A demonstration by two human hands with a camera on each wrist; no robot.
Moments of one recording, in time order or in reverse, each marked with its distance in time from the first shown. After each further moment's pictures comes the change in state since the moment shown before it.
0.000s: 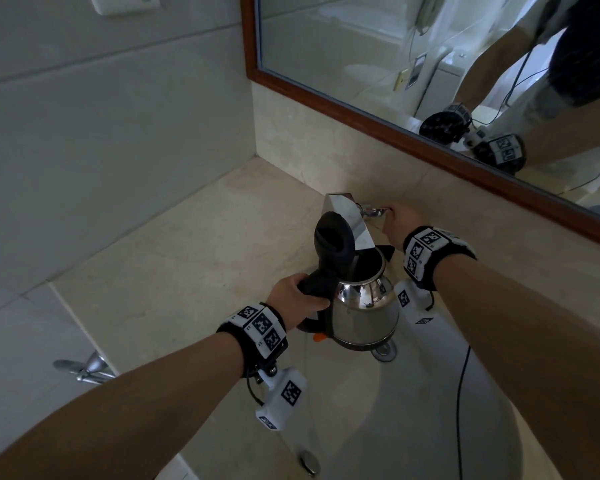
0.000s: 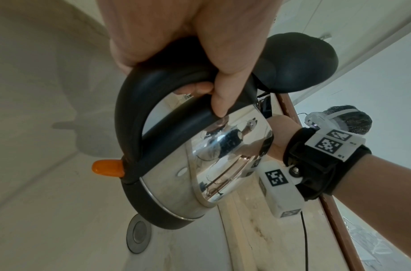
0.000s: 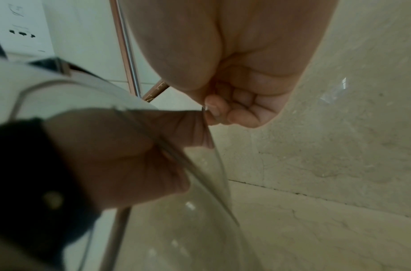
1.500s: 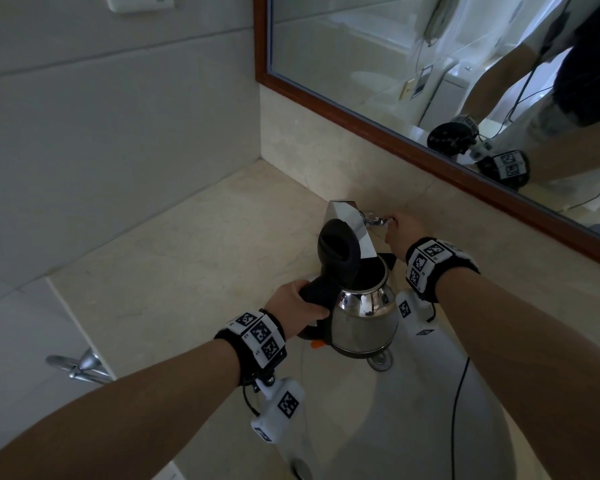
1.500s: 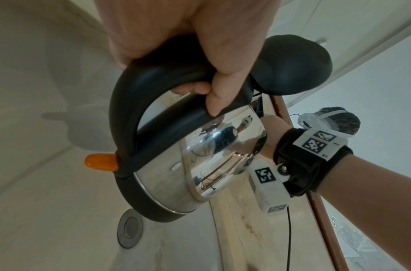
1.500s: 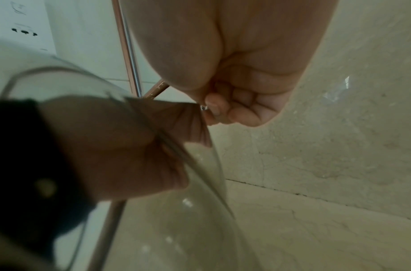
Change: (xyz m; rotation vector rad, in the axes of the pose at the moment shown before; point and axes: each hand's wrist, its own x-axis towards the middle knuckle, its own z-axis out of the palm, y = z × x) left_hand -0.004 0.002 -0.001 -0.025 -0.024 -0.006; right_hand 0.001 0.001 0.002 0.036 0.001 -0.004
